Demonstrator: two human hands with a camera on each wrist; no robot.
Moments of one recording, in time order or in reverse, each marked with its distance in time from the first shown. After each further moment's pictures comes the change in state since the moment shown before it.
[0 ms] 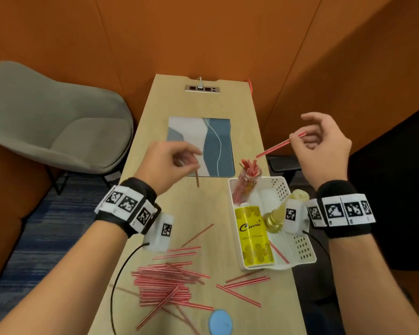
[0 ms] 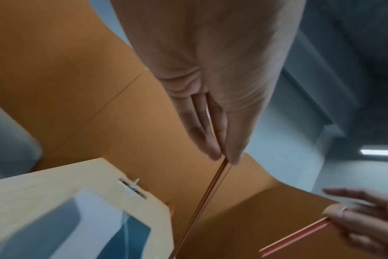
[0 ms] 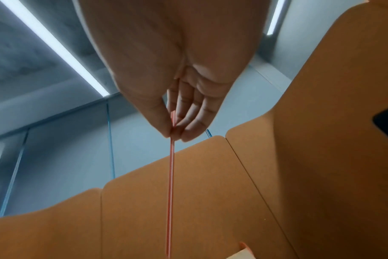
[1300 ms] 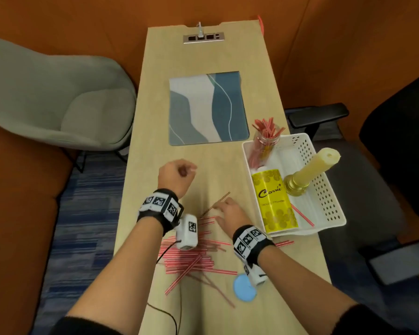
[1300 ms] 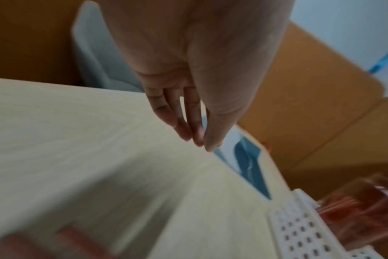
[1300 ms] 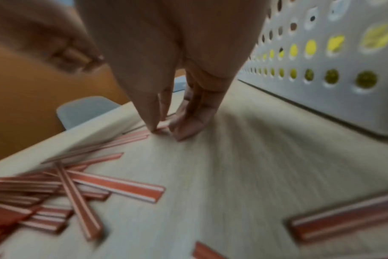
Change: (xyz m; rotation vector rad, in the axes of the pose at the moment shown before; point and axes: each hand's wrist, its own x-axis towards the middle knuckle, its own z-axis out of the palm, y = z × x) left_hand -0.050 -0.126 0.087 0.069 0.008 -0.539; right_hand -0.232 0.114 0.202 -0.344 -0.955 0.257
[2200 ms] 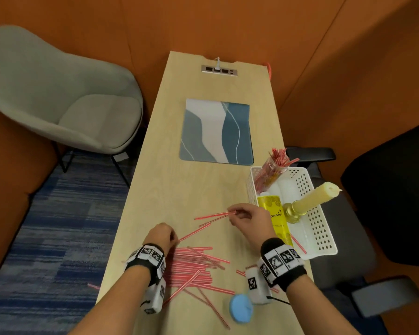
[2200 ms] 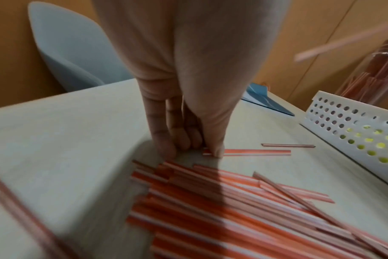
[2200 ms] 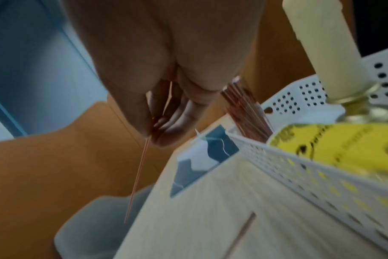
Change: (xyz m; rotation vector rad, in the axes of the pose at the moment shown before) left_hand -0.070 -0.112 -0.004 0.379 -0.415 -0.237; right_hand -0.034 -0.041 -0.081 0.527 0.299 -0.005
